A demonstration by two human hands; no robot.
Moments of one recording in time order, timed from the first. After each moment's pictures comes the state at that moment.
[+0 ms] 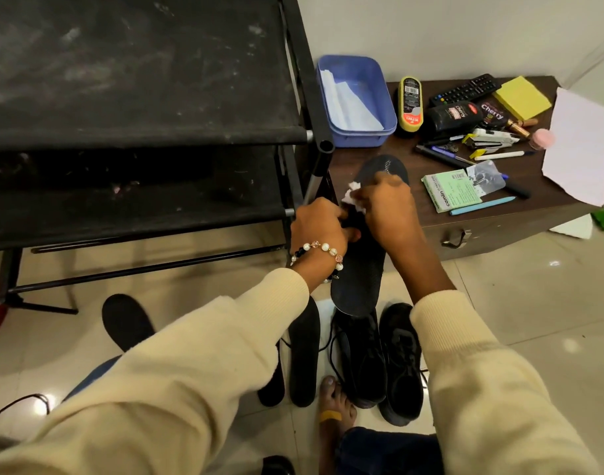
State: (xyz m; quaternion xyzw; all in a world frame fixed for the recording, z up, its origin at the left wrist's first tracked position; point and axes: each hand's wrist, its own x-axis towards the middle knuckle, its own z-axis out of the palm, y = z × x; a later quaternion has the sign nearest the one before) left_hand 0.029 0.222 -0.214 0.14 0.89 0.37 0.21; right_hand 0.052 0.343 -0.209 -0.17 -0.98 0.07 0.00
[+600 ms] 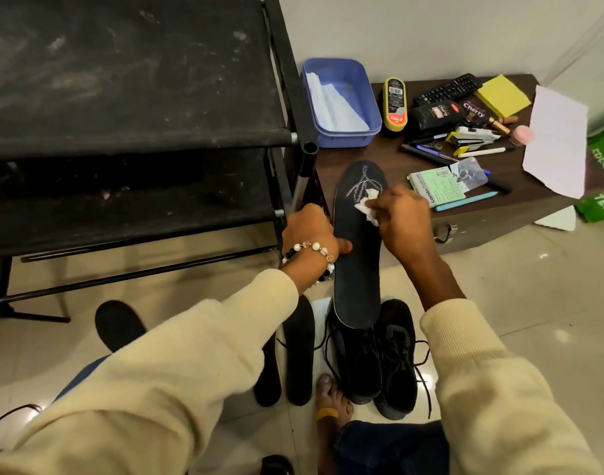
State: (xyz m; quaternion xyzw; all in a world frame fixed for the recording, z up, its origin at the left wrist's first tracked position) left_hand 0.033 0.224 -0.210 0.12 0.90 0.31 0.28; right_hand 0.086 0.359 -0.199 -0.21 -0.97 0.10 0.00
